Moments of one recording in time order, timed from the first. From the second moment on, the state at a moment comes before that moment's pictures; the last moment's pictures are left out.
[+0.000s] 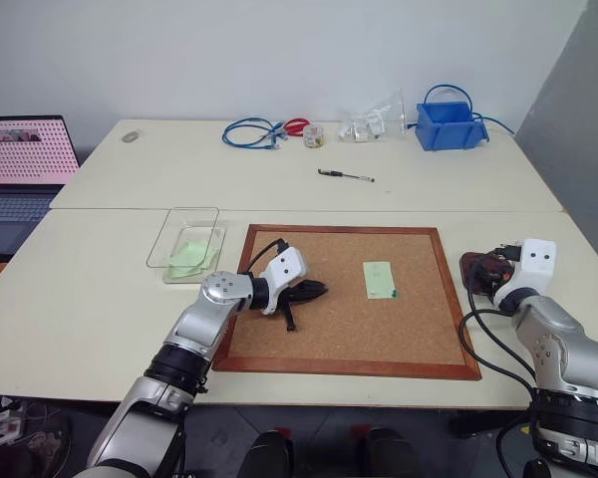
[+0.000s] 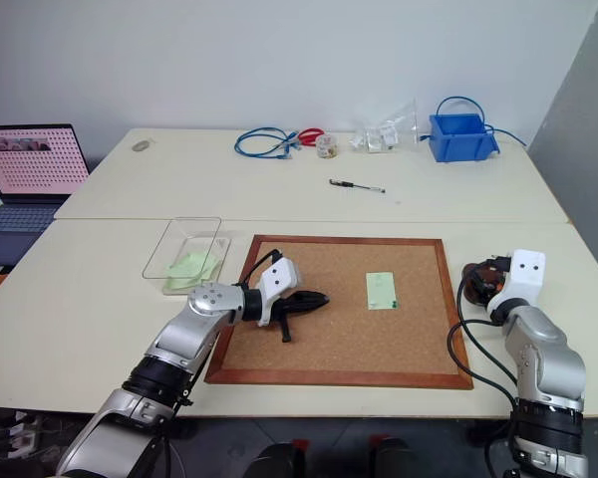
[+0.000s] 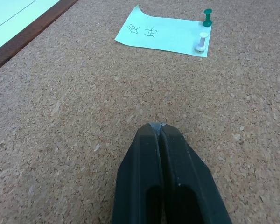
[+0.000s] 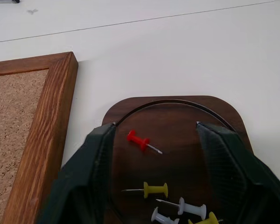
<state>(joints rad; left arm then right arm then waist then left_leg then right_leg) -0.50 0.42 -0.29 0.31 -0.09 0.16 -0.99 -0.25 -0.36 -0.36 -0.06 0.29 0.70 0.16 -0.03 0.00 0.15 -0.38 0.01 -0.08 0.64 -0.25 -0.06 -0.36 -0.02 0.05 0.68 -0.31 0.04</state>
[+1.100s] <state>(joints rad) -0.48 0.43 -0.29 0.28 -0.09 0.16 -1.02 -0.16 -0.57 0.04 -0.13 0.34 0.40 0.83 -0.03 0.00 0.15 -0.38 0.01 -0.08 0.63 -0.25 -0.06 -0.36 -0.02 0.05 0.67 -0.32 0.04</state>
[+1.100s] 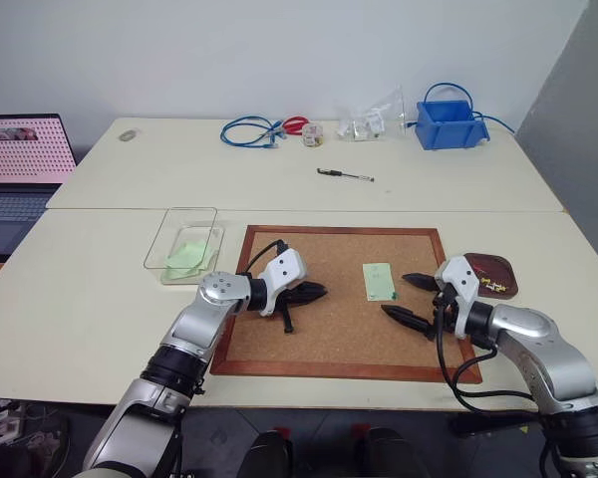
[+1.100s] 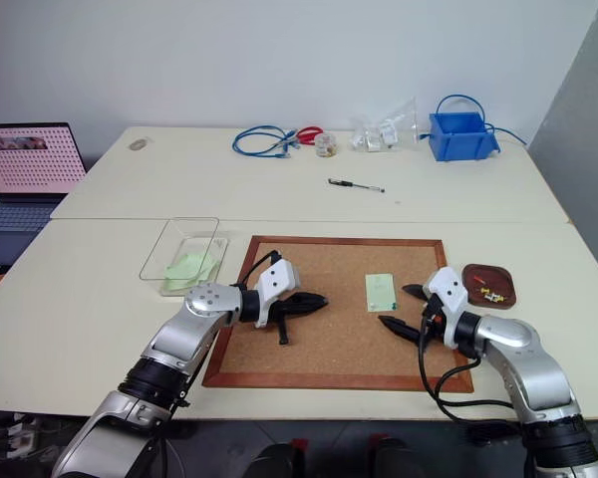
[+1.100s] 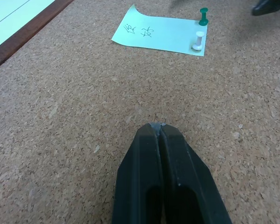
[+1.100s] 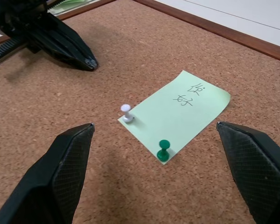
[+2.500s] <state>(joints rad) -0.49 0.43 -0.30 0.28 -0.09 0.17 -1.04 -0.18 -0.63 -0.18 -0.31 0.49 0.59 0.71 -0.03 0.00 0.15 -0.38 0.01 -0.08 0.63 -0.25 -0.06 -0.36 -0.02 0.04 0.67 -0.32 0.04</state>
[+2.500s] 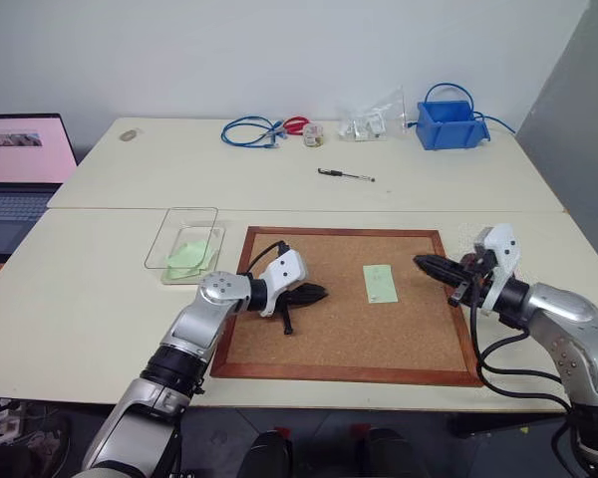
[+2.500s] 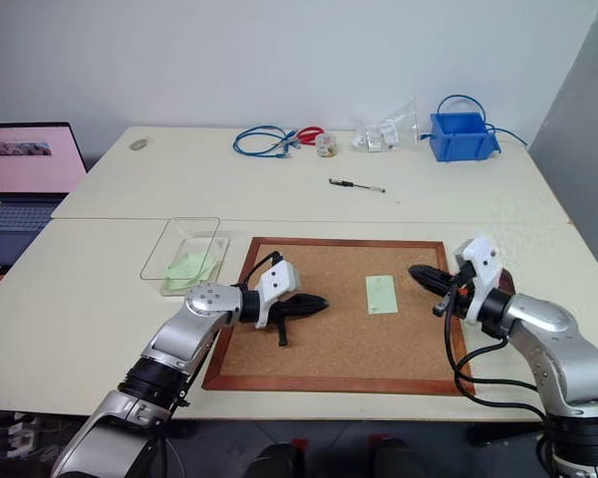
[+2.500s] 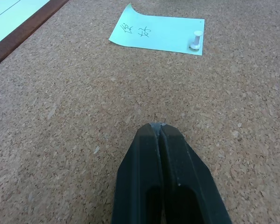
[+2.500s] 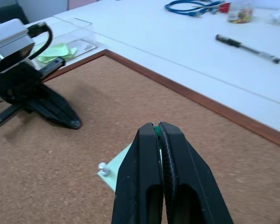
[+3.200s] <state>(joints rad) -0.53 0.41 -0.31 0.36 -0.07 0.14 -1.04 -0.18 -0.43 -0.36 -0.13 0.31 0.68 0.21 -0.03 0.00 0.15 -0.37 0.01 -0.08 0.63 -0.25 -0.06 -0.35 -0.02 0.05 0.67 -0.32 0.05</state>
